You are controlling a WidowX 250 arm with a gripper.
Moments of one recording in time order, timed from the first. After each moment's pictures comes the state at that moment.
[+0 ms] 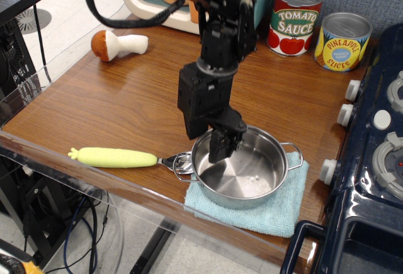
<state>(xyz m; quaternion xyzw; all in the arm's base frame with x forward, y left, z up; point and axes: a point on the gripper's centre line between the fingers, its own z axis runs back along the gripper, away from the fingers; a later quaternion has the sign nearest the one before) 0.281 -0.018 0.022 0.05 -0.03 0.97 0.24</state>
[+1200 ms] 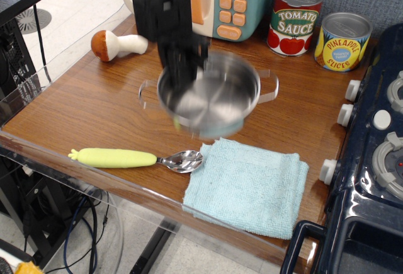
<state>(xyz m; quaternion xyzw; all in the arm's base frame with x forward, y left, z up) 0.308 0.032 0.099 0.02 0.04 0.98 0.20</state>
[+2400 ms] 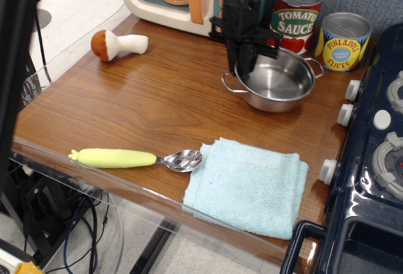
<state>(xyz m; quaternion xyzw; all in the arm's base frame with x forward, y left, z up) 0.416 -0.008 0.030 0.07 0.01 1.00 0.07</state>
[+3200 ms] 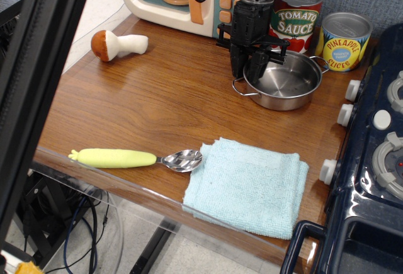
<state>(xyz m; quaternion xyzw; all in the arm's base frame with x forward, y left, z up) 0.429 -0.005 0.016 0.09 0.01 0.99 0.05</state>
